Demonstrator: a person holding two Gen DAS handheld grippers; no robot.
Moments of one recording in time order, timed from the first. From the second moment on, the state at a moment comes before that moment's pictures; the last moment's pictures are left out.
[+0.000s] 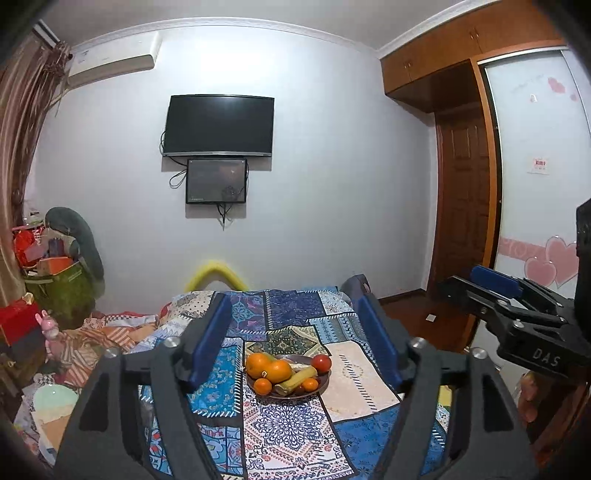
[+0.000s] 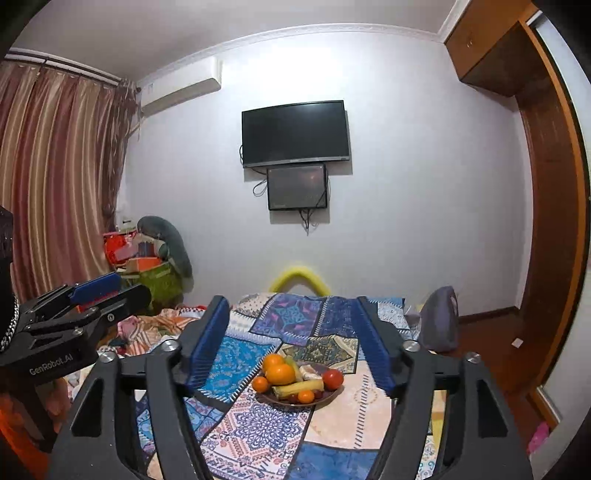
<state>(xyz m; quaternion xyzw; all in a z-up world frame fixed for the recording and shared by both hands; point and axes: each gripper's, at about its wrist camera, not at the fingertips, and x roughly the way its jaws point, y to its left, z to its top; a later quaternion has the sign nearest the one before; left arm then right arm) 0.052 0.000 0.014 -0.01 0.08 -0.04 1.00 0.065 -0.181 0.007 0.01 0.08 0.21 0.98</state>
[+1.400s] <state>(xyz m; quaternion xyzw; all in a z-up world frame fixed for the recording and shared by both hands) 0.040 0.004 0.004 -0.02 0.08 -0.02 1.00 0.037 -0.188 0.004 0.01 0.05 0.15 0.99</state>
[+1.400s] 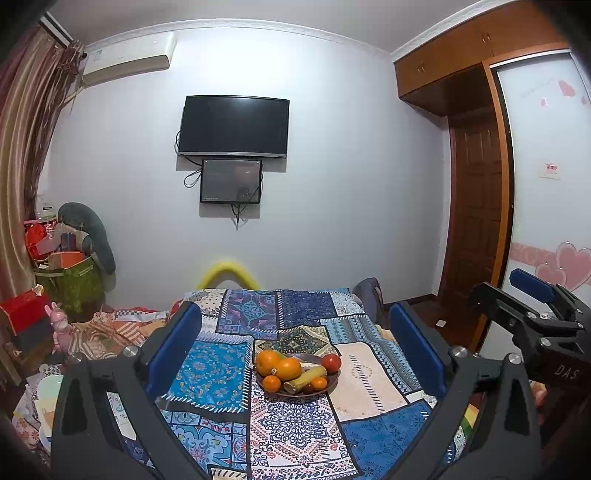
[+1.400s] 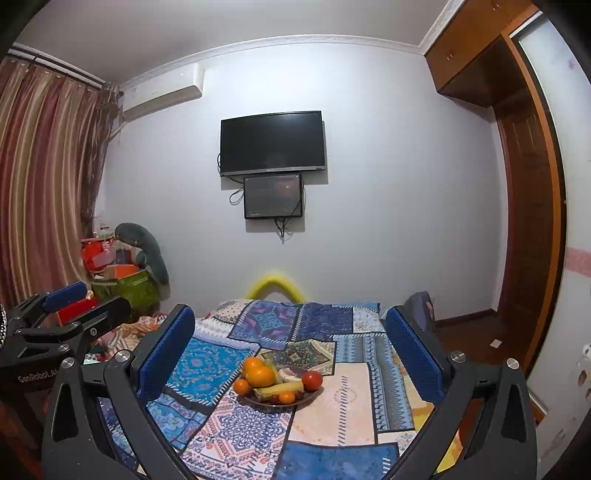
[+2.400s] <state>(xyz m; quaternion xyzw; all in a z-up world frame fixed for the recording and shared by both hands) 0.038 0.004 0.008 -0.02 0.08 -0.03 1.00 0.032 -0.186 0.008 0.01 0.05 0.15 0.99</state>
